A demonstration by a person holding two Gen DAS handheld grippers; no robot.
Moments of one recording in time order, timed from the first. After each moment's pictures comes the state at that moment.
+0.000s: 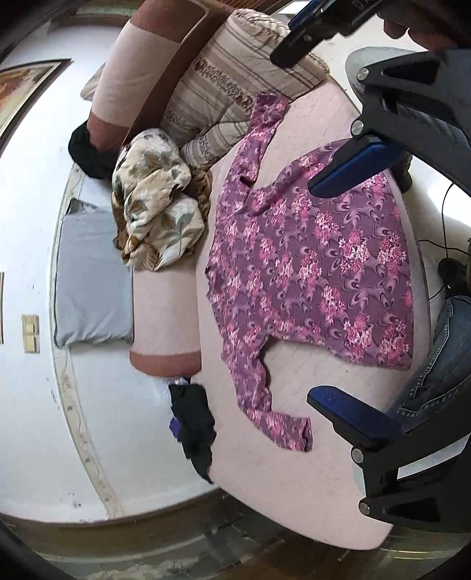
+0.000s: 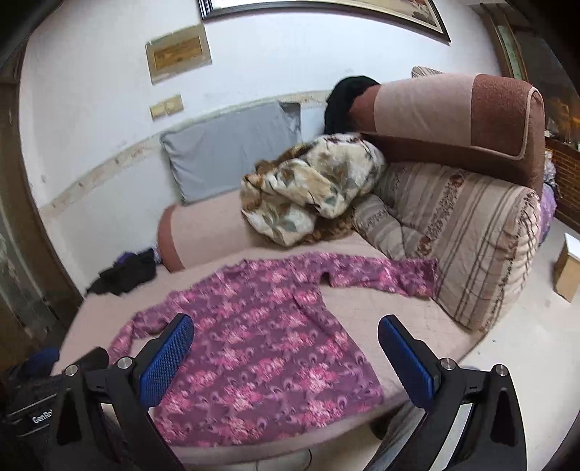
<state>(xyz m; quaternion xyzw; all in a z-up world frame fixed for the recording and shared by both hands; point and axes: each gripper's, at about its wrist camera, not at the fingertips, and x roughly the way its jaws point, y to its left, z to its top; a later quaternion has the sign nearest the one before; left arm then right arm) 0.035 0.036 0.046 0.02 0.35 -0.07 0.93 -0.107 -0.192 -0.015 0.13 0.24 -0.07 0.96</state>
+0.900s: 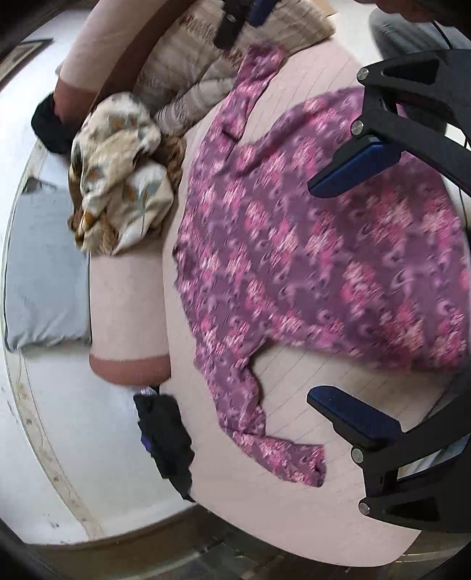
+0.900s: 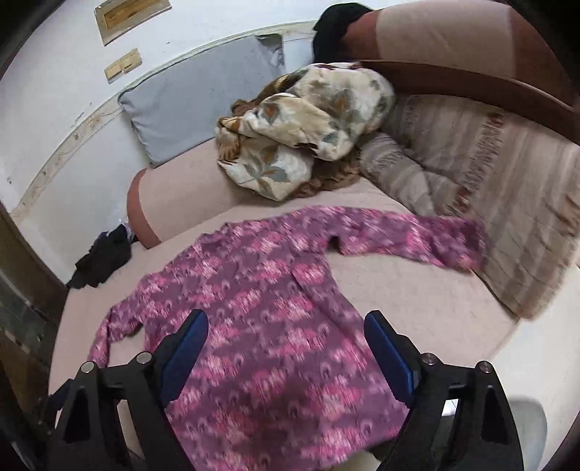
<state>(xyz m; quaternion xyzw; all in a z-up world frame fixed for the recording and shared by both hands) 0.171 0.043 -0.045 0.02 0.40 -0.05 0.91 0.059 -0.233 -0.074 0.18 0.34 -0.06 0.92</state>
